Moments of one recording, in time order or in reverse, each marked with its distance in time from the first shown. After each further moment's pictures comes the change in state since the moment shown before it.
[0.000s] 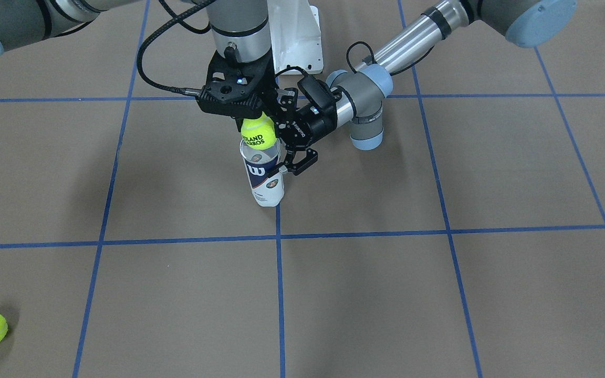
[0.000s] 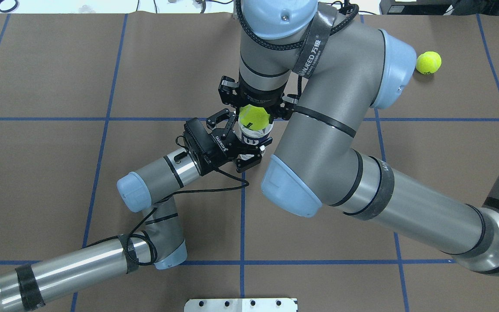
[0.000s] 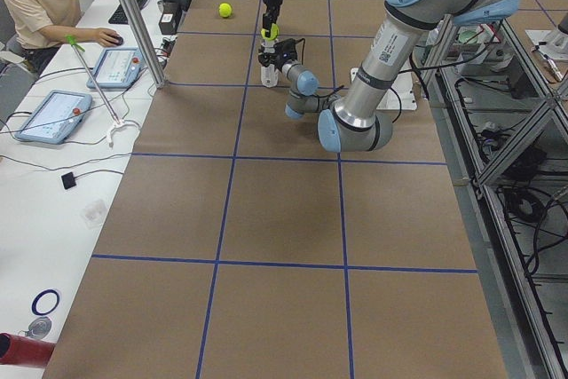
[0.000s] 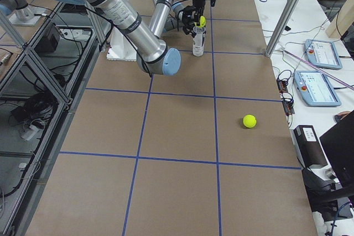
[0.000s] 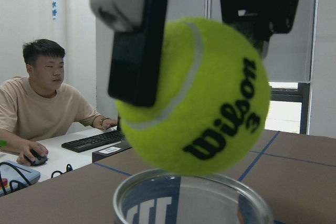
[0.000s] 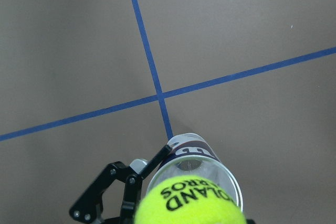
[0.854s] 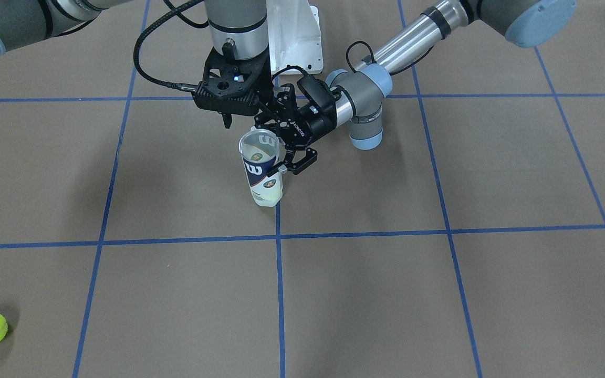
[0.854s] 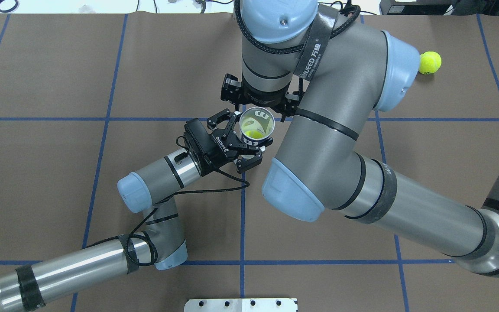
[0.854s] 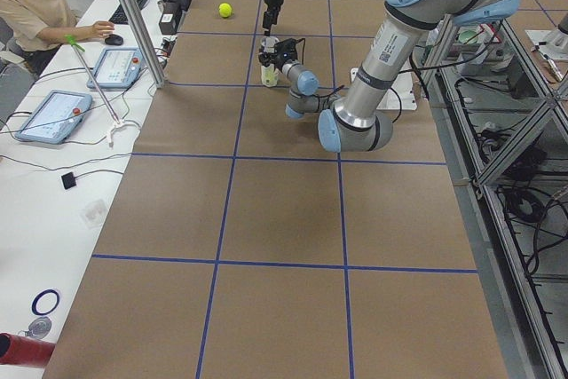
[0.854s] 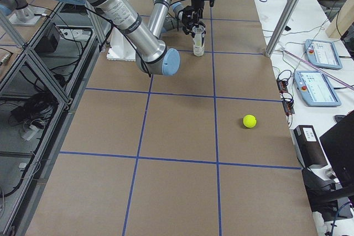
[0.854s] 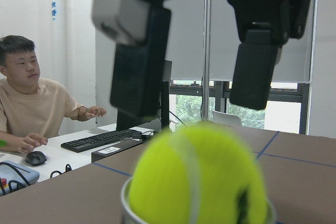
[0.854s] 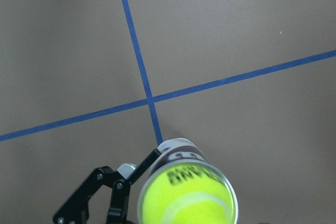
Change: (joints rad) left arm 0.001 -0.001 0.000 0.000 0.000 0.000; right arm -0.002 0.000 0.019 -0.039 -0.040 -0.017
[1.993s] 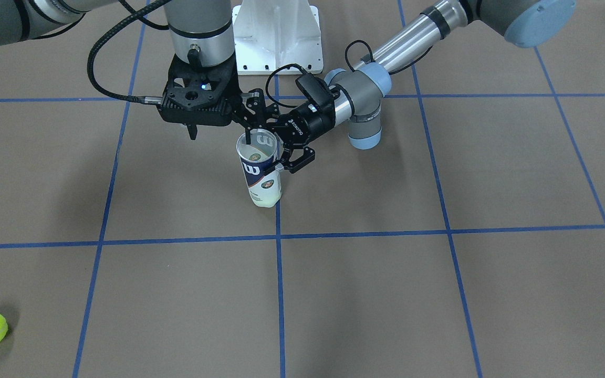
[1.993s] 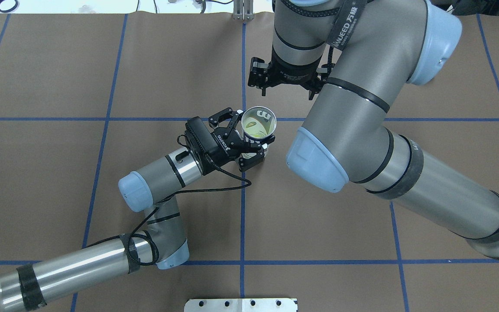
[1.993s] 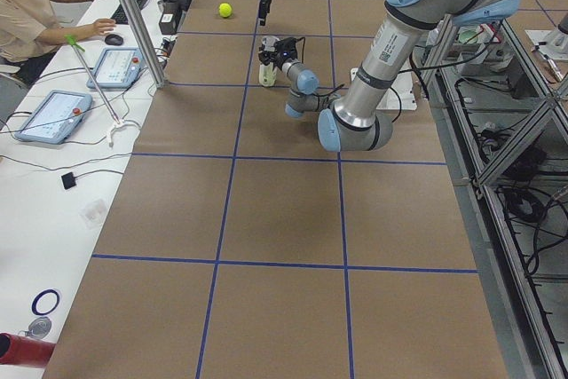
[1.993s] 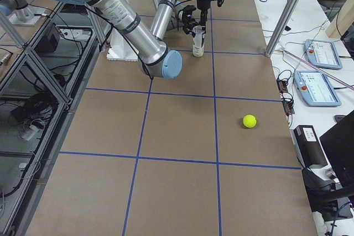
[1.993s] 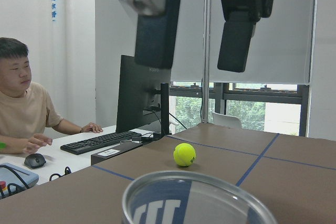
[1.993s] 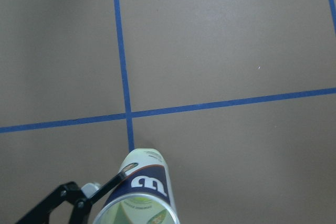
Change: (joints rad) left arm -0.002 -0.006 -0.008 0.003 0.000 -0.002; right arm 0.093 -0.032 0.025 -0.063 0.033 -0.237
